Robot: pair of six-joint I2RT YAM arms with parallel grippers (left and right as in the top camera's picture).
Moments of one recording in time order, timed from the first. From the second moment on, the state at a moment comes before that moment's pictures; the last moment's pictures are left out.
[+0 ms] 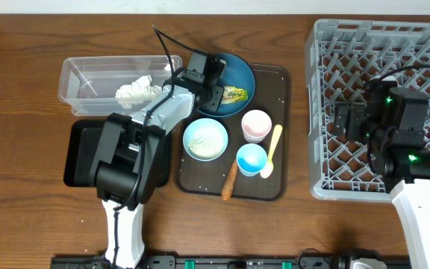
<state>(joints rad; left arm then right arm) -0.36 2.12 1.42 -0.33 0.07 0.01 -0.05 1.16 0.92 -0.52 -0.03 -0.01</state>
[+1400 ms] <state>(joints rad) -0.05 1.71 1.42 -0.61 -0.08 -0.04 -0.05 1.16 0.92 -0.52 -0.03 -0.01</state>
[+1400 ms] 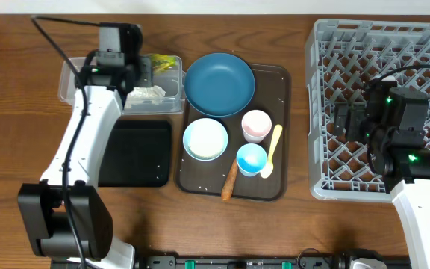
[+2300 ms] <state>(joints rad) -0.20 1.72 1.42 -0.61 0.19 -0.15 -0.05 1.16 0.92 -0.52 -0.03 -0.01</state>
